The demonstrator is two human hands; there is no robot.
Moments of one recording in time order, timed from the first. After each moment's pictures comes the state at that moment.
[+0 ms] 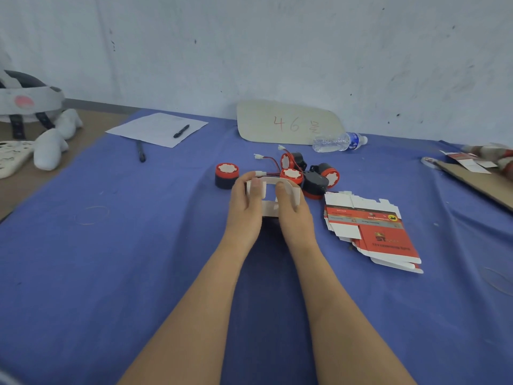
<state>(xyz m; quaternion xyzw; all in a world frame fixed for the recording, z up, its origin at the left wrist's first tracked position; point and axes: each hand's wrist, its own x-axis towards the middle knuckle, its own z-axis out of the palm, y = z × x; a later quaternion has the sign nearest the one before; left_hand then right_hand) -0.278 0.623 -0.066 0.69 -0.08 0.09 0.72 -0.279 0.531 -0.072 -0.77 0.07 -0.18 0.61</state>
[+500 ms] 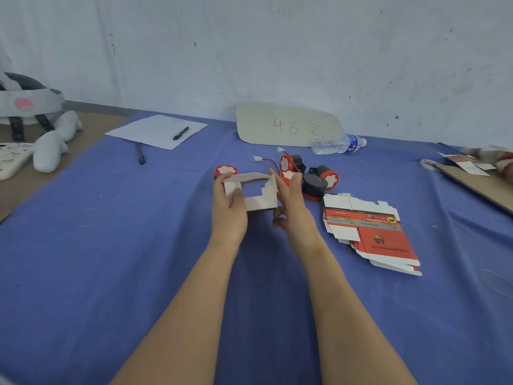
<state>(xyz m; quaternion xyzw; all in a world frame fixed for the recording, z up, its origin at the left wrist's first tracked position) -0.262 0.635 -0.073 0.66 0.00 0.15 0.73 -0.284 0.526 -0.055 -0.72 -0.03 -0.04 0.70</state>
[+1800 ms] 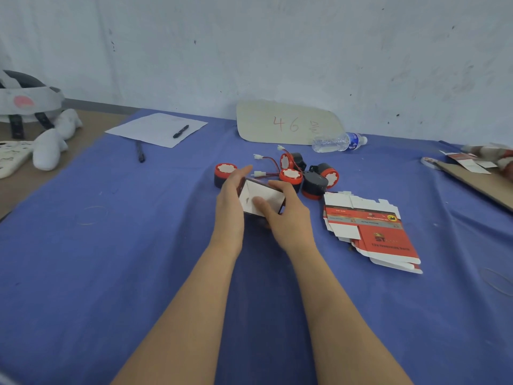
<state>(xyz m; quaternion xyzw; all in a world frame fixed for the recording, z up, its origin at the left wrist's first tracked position) -0.279 0.634 -0.051 0.57 -0.03 0.05 0.82 -0.282 0.529 -0.073 -0.82 0.01 -0.18 0.55</state>
